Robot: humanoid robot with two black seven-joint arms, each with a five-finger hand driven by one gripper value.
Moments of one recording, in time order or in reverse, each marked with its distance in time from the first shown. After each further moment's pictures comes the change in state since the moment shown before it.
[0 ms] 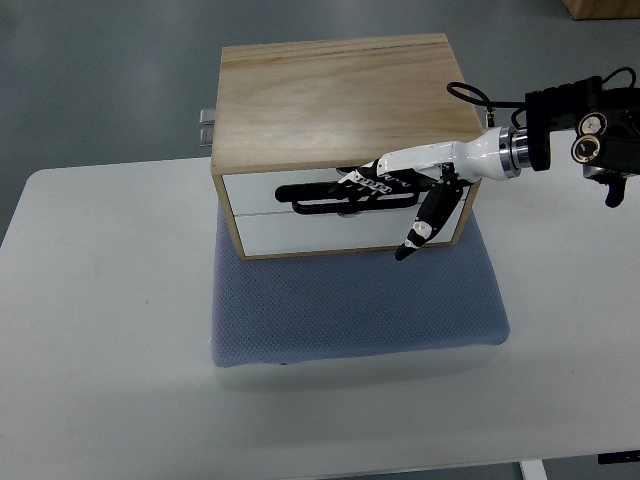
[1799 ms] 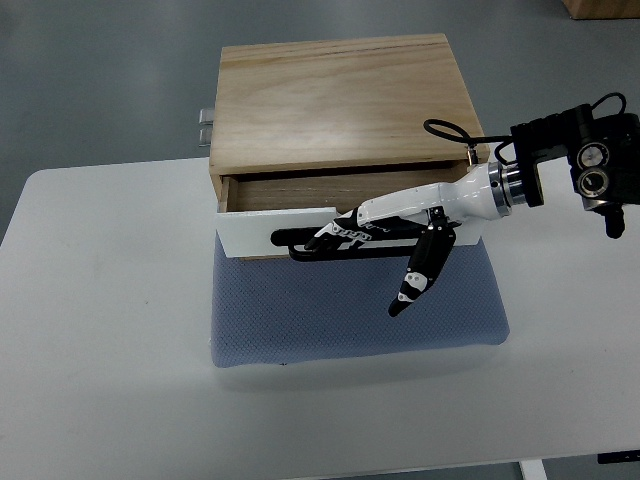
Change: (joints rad) left arm 0.000 0.000 0.000 0.000 0.000 0.000 0.000; right arm 0.017 -0.061 0.008 0.241 -0.028 -0.016 -0.020
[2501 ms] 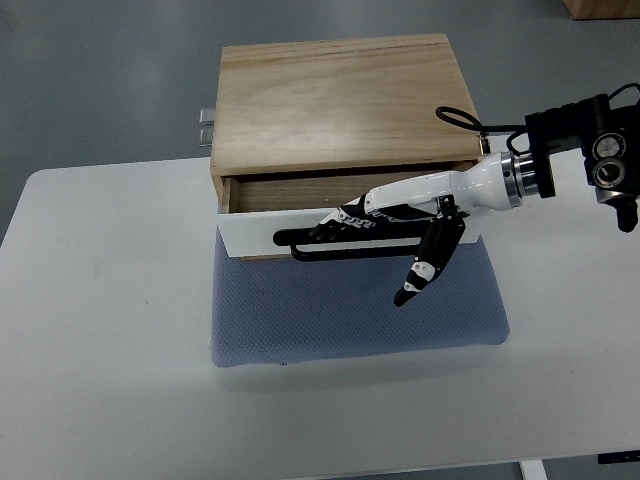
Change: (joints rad) left arm 0.000 0.000 0.000 0.000 0.000 0.000 0.000; right arm -0.002 -0.054 0.045 0.010 0.007 0.048 0.010
